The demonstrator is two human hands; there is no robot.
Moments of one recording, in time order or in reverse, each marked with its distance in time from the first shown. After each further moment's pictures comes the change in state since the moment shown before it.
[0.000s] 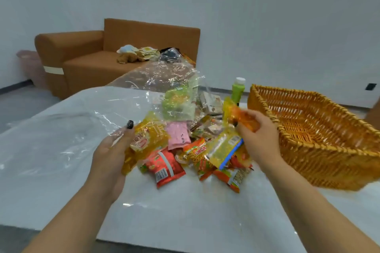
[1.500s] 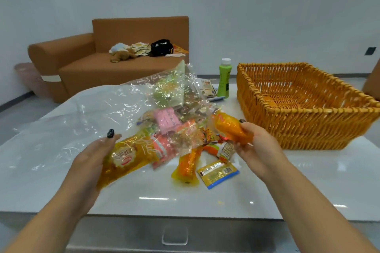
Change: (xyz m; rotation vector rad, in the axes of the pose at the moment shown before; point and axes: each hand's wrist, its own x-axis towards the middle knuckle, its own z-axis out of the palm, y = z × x) left_hand -0.060 0.010 -0.025 0.348 -0.053 -0.001; right_hand -0.076 -0.011 -0.044 0.951 -0.049 0.862
